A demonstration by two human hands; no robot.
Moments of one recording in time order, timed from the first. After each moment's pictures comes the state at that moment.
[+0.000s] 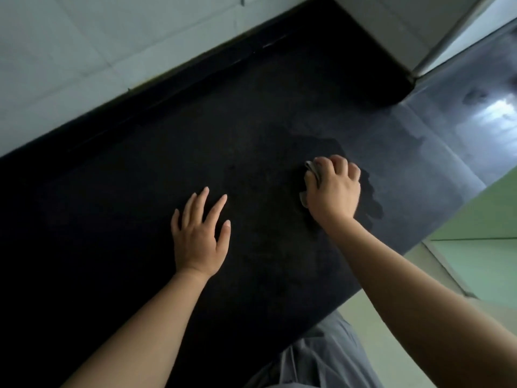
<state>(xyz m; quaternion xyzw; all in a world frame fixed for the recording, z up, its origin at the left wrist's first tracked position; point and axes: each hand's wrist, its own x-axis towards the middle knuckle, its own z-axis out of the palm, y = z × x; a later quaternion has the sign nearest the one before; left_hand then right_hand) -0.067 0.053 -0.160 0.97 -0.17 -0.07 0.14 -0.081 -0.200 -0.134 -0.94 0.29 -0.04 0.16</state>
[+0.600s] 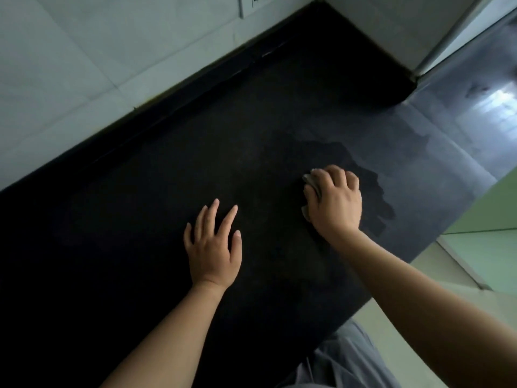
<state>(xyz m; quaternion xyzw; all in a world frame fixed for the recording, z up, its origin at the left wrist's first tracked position) -0.066 0.054 -0.164 0.97 -0.16 -0.07 0.15 -0.088 -0.183 -0.132 -0.95 0.25 -0.04 0.17</state>
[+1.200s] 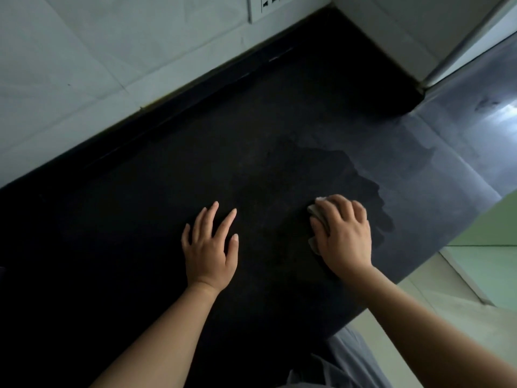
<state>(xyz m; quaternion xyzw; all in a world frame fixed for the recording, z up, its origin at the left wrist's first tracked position) -0.067 0.053 -0.160 0.97 -0.16 -0.07 0.15 -0.132 -0.188 -0.136 -0.97 0.19 -0.03 0.17</state>
